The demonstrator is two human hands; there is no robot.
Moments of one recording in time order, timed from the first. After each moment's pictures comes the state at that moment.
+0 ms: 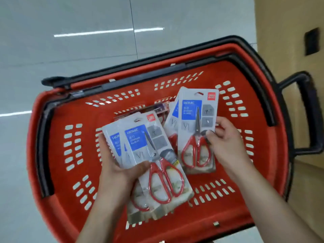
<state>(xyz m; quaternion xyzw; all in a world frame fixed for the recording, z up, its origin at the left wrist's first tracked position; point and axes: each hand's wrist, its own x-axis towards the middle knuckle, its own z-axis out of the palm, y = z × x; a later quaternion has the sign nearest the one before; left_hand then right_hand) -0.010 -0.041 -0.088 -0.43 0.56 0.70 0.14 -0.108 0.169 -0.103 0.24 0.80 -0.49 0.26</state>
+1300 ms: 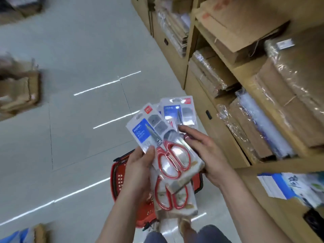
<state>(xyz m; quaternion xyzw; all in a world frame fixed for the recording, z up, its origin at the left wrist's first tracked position) -0.055 0.057 0.411 -0.29 0.55 0.78 0.12 -0.082 0.221 0.407 0.13 0.63 -0.75 0.18</state>
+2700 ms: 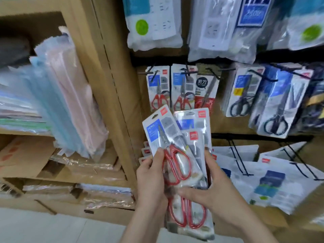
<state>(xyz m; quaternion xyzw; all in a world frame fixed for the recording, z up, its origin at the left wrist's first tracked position) 0.162 0.457 0.628 0.10 0.55 0.72 0.40 0.300 0.494 0.624 0.32 0.66 -0.62 -0.30</state>
